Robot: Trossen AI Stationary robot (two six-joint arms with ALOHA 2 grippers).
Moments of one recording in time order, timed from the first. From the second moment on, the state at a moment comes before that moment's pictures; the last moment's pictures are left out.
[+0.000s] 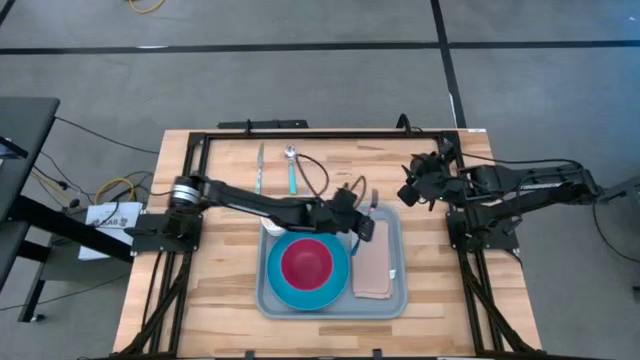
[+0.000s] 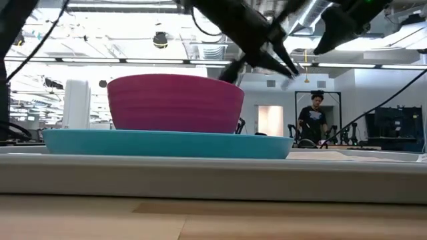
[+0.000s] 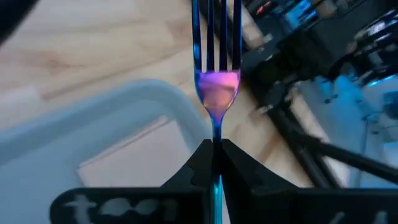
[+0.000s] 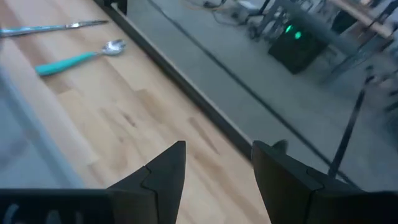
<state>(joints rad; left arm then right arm) -0.09 2.03 1.57 -0.11 -0.34 -1.01 0.08 0.91 0.90 -0.85 0.86 0.30</state>
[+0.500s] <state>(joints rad) -0.14 2.26 1.86 -0.37 -0.37 -1.17 0.02 0.90 0.90 -0.78 0.92 0.20</state>
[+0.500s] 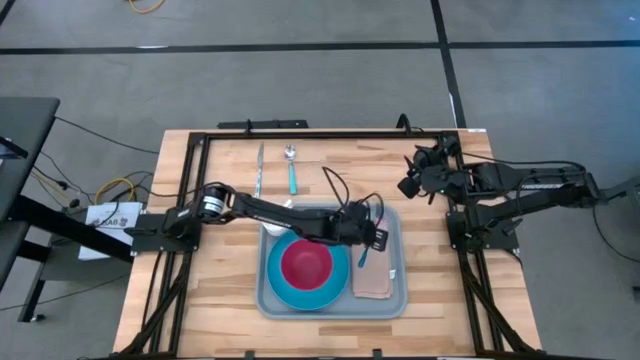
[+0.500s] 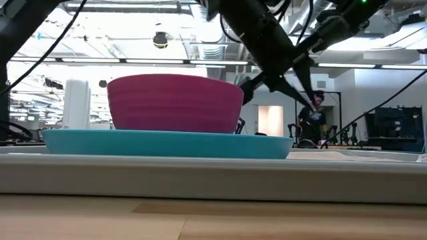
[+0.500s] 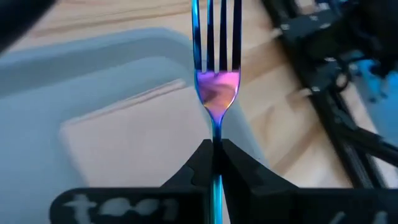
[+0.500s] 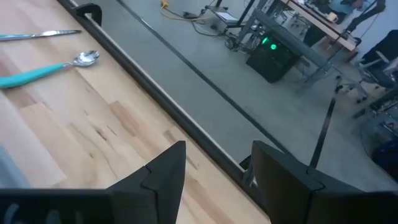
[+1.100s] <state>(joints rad) -0.26 2.40 1.87 -0.35 -0.45 -1.54 0.01 0.90 0.88 -0.76 0.90 0.23</state>
